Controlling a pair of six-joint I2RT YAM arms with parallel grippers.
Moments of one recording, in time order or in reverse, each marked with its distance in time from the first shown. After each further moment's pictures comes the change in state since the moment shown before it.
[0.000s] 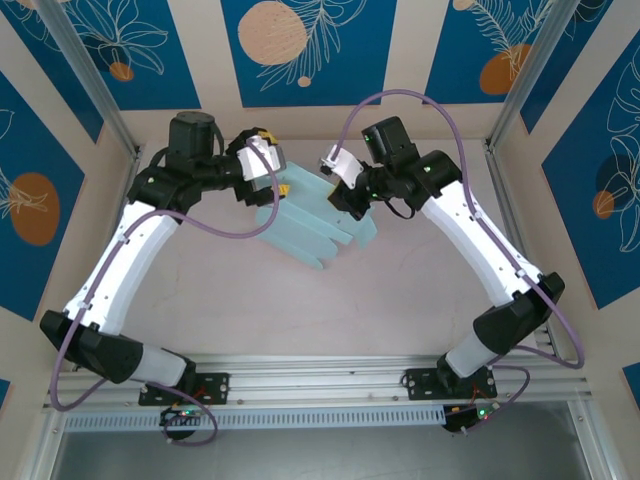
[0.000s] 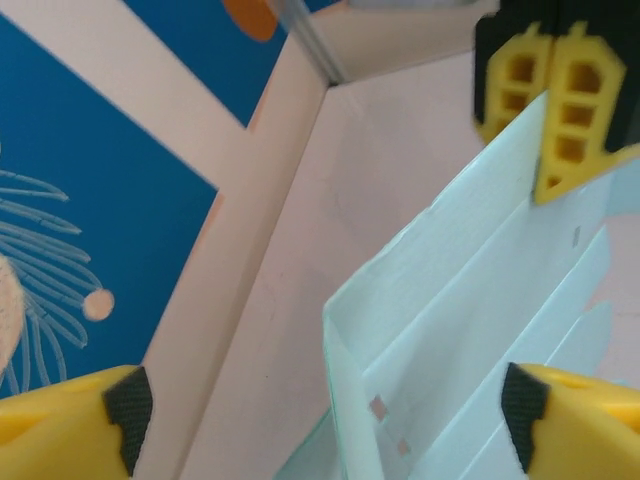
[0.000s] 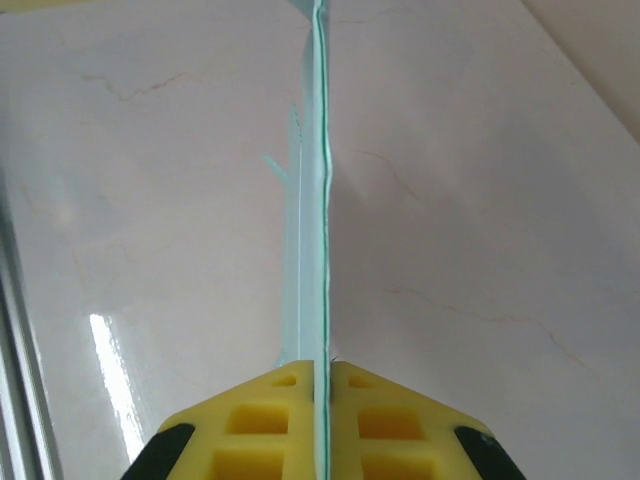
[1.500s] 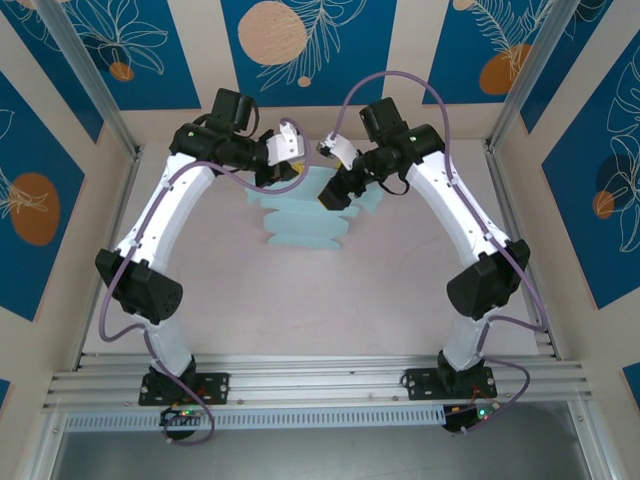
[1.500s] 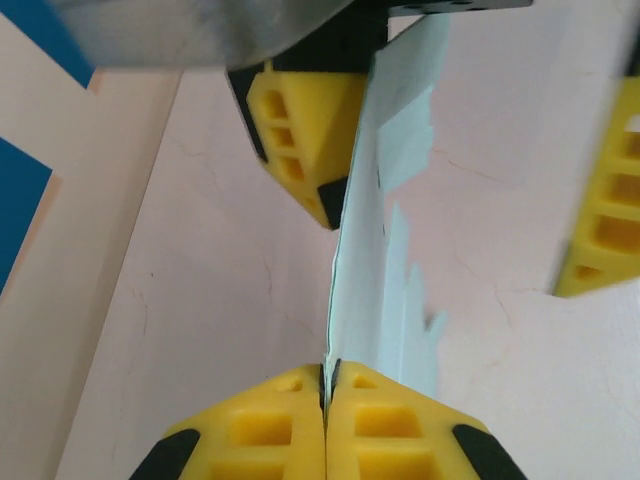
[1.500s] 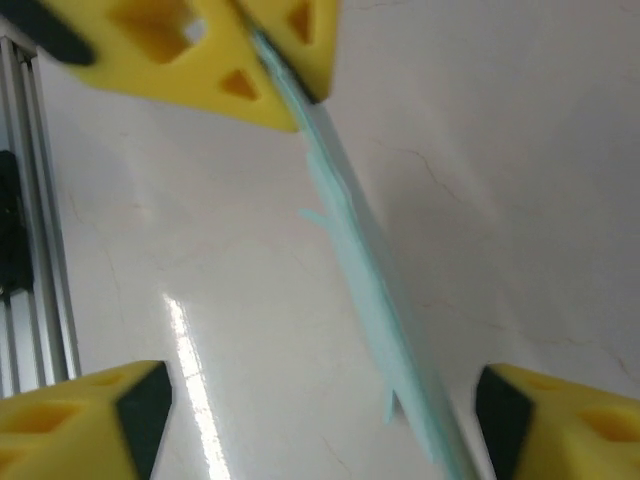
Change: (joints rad) left arm -0.004 0.394 0.424 -0.355 0.084 0.056; right arm -0.101 0.222 0.203 -0.100 -0.181 -0.024
